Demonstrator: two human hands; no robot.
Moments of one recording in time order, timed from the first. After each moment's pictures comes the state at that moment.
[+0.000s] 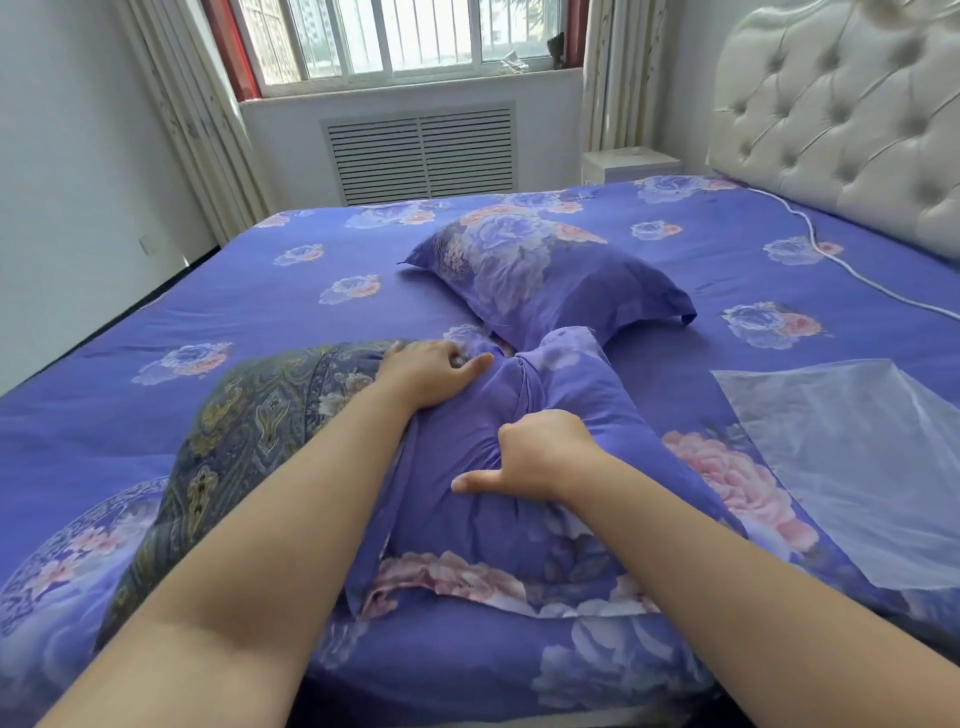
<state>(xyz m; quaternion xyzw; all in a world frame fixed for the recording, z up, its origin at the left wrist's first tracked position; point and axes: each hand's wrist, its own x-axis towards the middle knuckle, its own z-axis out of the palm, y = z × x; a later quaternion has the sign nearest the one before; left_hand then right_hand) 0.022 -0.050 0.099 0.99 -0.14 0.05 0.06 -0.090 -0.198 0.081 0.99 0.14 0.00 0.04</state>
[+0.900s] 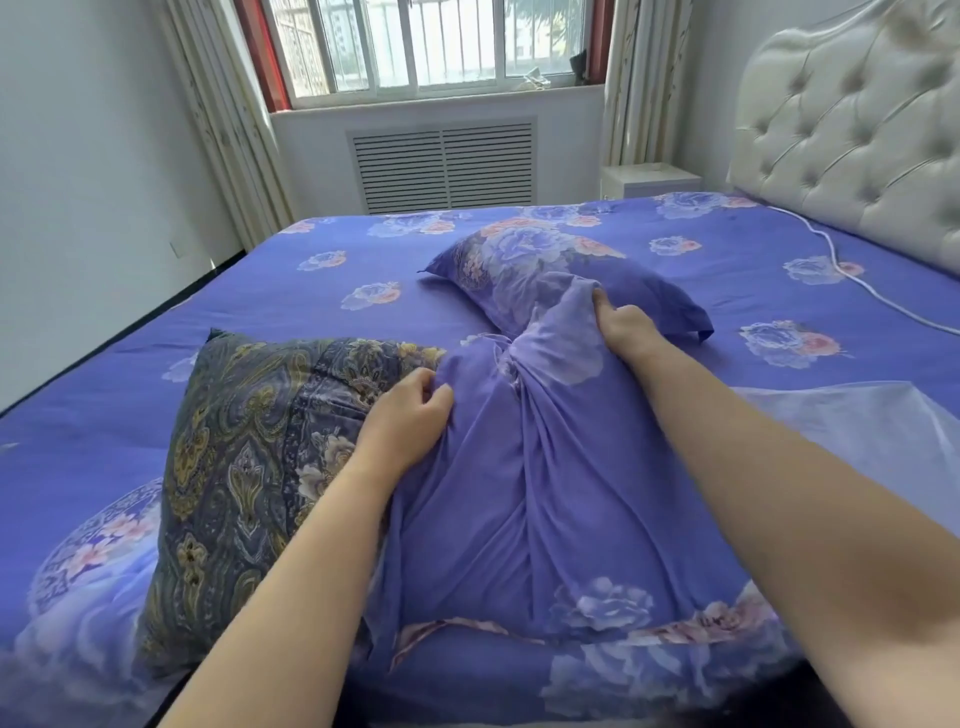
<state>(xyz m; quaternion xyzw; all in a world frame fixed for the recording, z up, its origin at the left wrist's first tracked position) -0.059 -0.021 0.099 0.93 -0.05 0.10 0.35 -0.002 -0.270 0.143 0.86 -0.15 0.09 -0.49</state>
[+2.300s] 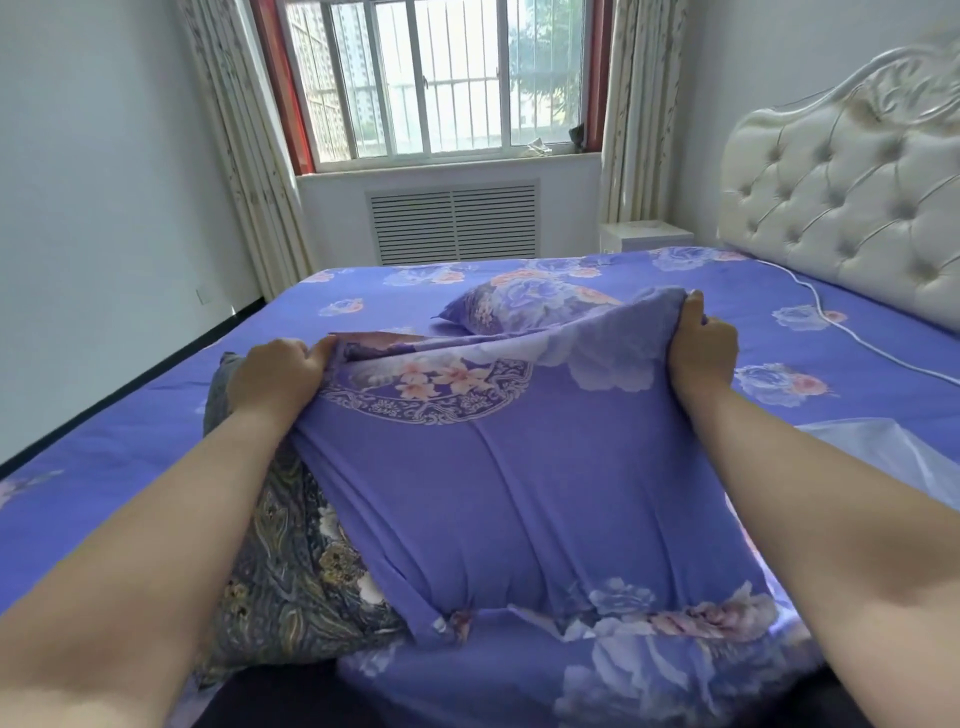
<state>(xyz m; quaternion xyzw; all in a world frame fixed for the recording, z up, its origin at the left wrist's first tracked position) -0.038 0.115 0.175 0.95 0.06 0.27 0.14 -0.034 -0.312 0.160 0.76 -0.22 0.34 -0.50</state>
